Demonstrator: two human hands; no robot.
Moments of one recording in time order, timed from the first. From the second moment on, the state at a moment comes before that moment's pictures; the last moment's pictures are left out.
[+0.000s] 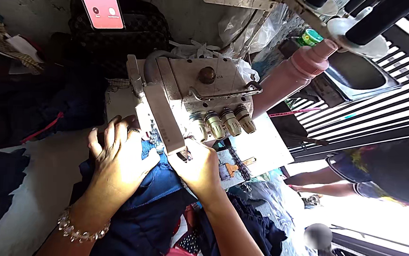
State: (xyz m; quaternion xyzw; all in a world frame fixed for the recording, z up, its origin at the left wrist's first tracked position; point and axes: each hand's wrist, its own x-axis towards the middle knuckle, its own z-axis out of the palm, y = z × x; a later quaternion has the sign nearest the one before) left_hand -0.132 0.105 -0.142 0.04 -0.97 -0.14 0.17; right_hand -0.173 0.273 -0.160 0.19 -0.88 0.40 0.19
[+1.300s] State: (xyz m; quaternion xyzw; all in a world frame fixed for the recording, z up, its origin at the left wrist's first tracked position) left_hand -0.111 0.102 -0.144 -0.01 -0.94 -0.11 0.33; right_hand -0.172 0.248 -0.170 0.34 -0.80 0.41 0.27
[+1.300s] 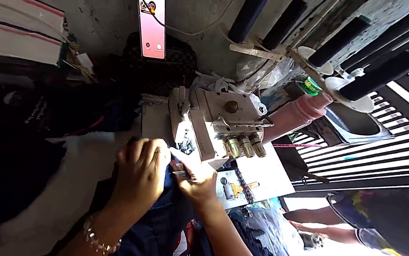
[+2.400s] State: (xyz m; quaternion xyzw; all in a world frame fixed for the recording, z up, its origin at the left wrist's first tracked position) left_hand -0.116 0.043 -0.145 0.03 -0.88 -0.44 0.20; right_hand -0.200 0.325 -0.138 0.48 -0.84 0.16 0.20
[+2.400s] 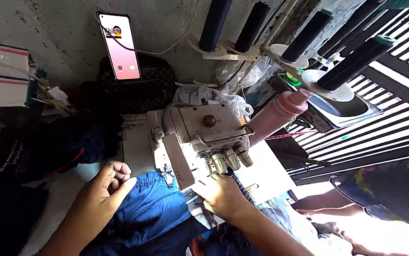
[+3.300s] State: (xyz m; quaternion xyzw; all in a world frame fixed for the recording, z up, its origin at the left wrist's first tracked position) left_hand -0.095 0.145 -0.139 0.03 -0.95 -0.04 0.30; right_hand -0.117 0.298 -0.209 0.20 -0.74 0.64 0.06
